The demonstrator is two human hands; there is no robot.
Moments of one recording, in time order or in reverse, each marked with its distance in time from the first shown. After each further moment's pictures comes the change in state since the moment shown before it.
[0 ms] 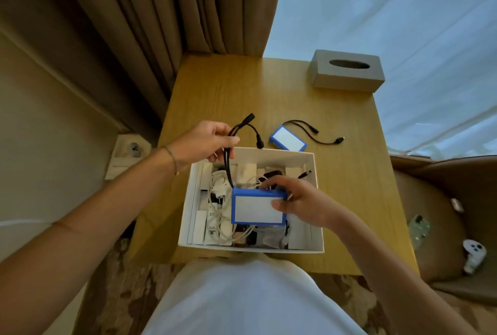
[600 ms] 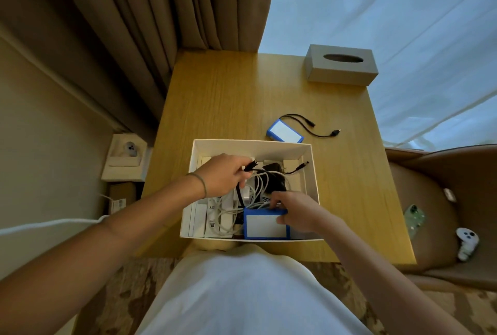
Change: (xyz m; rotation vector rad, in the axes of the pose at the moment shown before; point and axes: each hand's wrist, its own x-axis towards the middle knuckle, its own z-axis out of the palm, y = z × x) left_hand -0.005 -0.045 0.065 0.567 -0.093 0.169; right_hand 0.009 0.042 0.048 -0.452 -0.008 0.211
